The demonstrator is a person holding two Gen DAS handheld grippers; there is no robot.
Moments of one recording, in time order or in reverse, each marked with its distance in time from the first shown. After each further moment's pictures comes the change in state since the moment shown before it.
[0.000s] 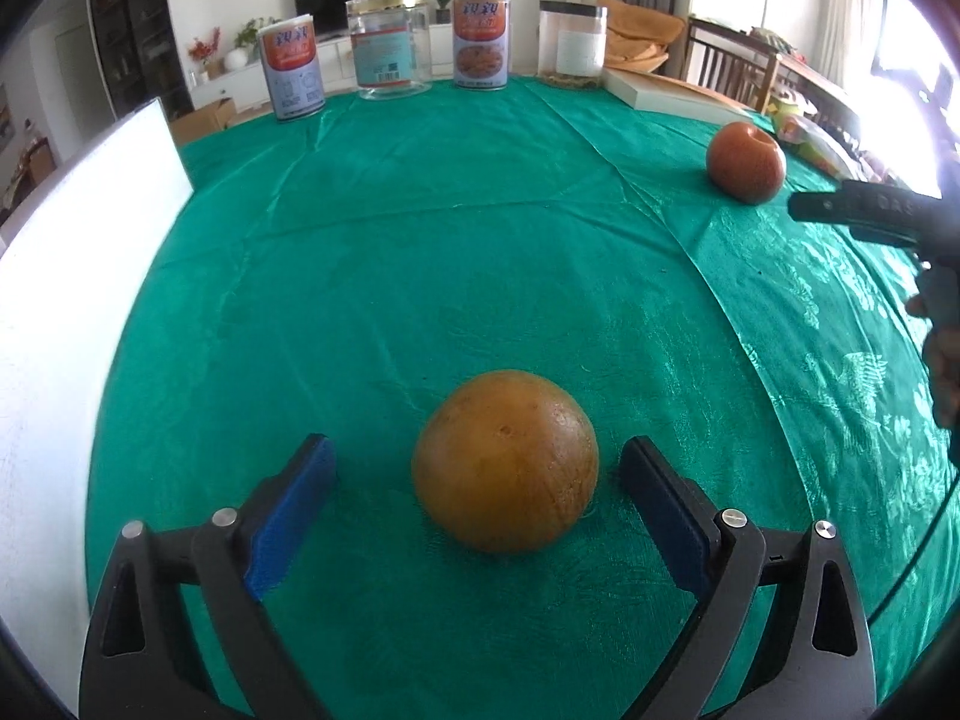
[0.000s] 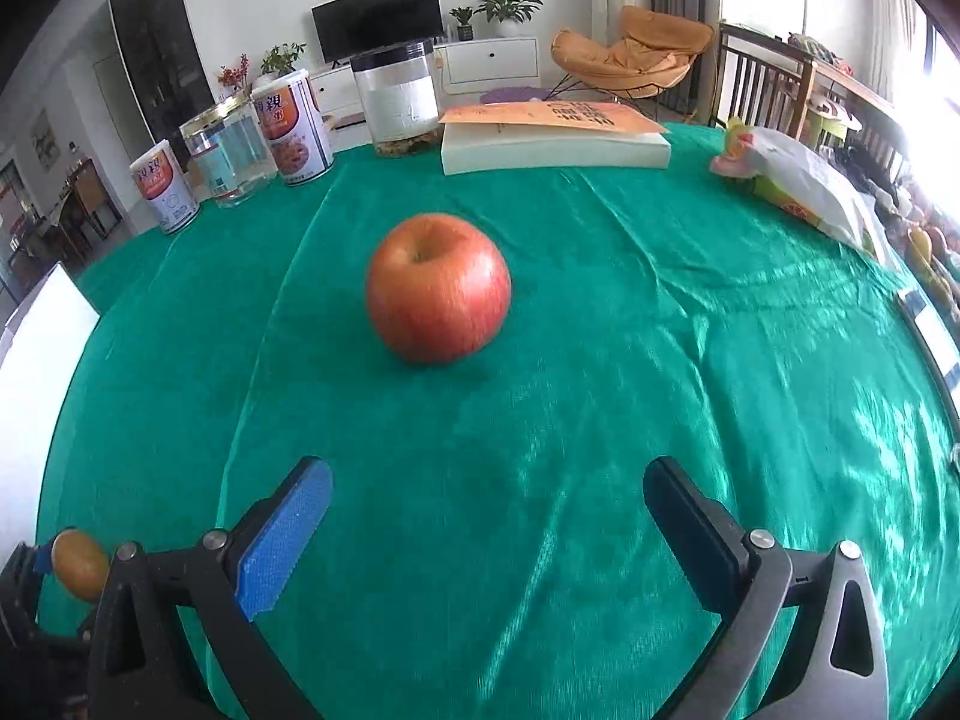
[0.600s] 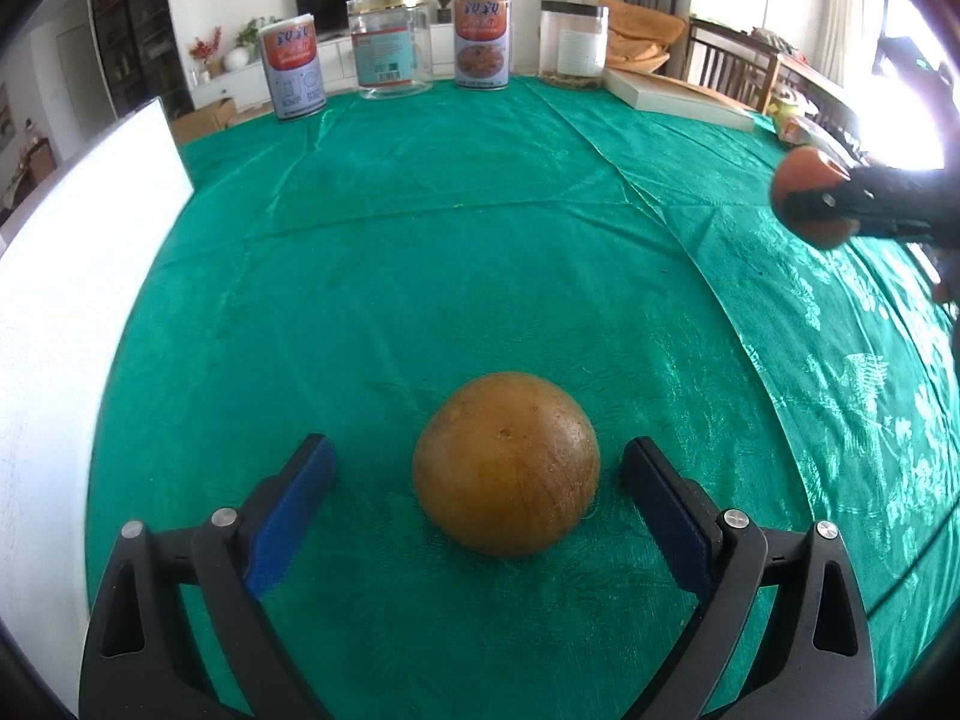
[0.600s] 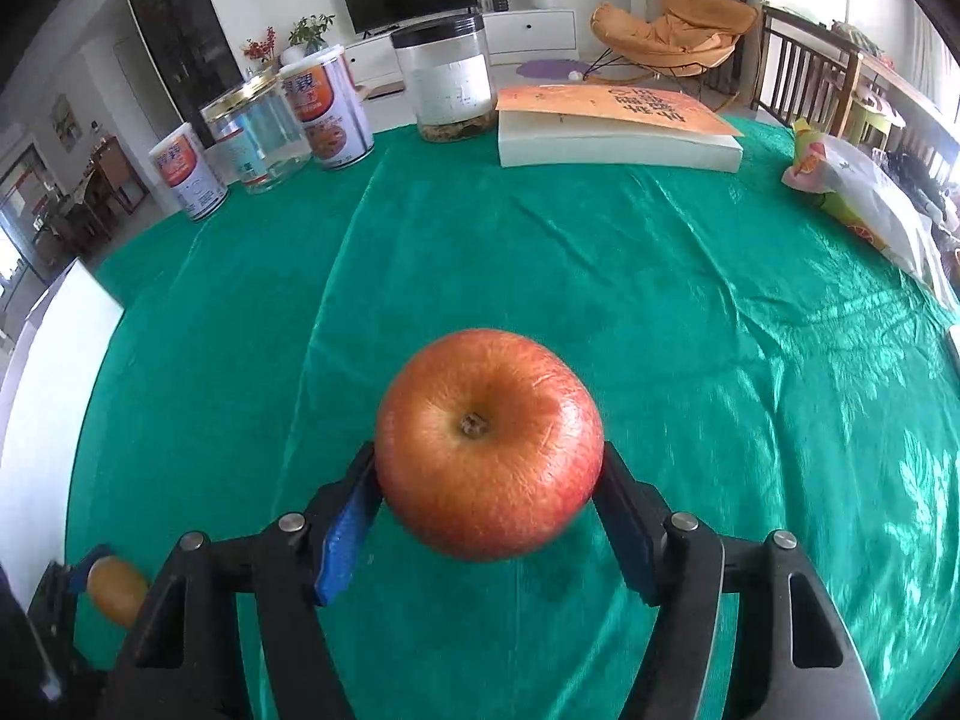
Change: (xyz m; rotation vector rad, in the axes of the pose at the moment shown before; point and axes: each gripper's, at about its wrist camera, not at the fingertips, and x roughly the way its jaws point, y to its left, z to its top) left arm 0.000 0.000 0.000 0.000 0.000 0.000; right arm -0.025 0.020 -0.012 -0.020 0.125 0.125
